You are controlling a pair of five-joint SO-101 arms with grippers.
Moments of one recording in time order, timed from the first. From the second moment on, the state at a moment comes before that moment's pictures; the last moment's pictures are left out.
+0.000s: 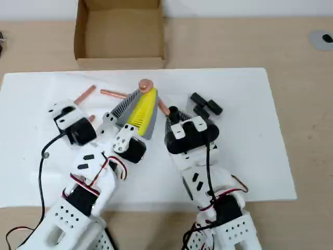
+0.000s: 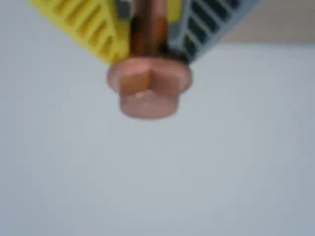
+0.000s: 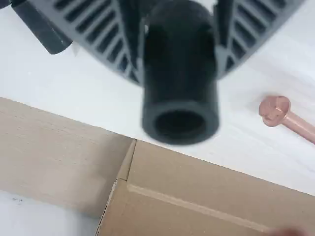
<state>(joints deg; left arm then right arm) 30.9 -77.1 82.5 -18.4 15.1 -26.0 -103.5 97.0 27.1 -2.7</state>
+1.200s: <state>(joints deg) 32.2 -65.1 79.5 -24.0 10.5 -26.0 -103.5 97.0 27.1 -2.7</state>
